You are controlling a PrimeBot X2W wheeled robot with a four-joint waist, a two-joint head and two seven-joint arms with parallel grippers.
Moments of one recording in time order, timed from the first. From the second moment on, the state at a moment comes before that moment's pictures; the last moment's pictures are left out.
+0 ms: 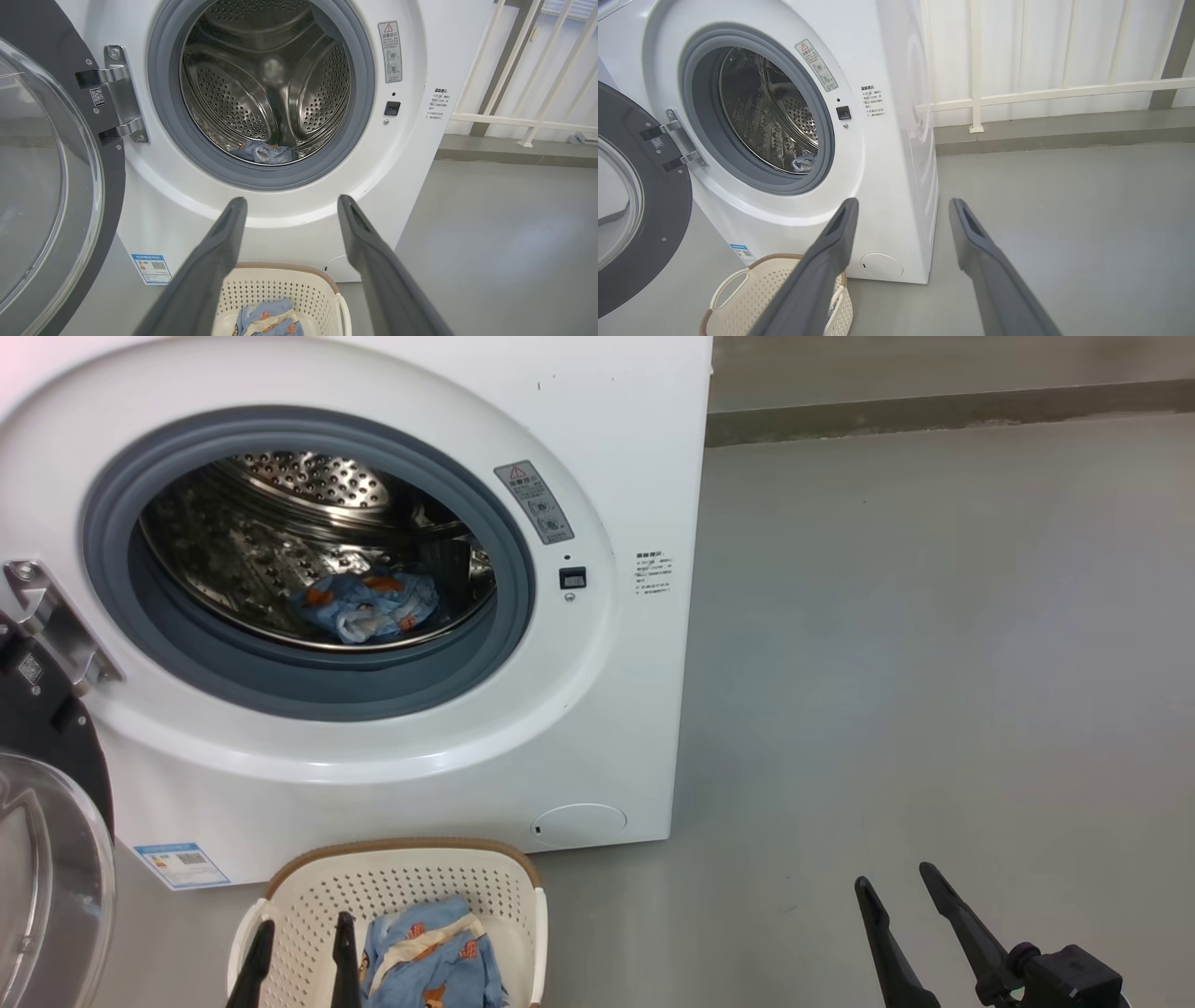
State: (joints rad) left arm 0.13 0.26 -0.36 -0.02 -0.45 0.27 -0.25; right arm 0.12 -0.10 0.10 0.05 0.27 0.12 -0.24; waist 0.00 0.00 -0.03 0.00
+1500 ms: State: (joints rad) left arm -0.12 0.15 -0.41 0.42 -0.50 0.13 -0.25; right arm 0.07 -0.15 0.08 -0.03 0.25 0.12 -0.23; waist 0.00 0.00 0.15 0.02
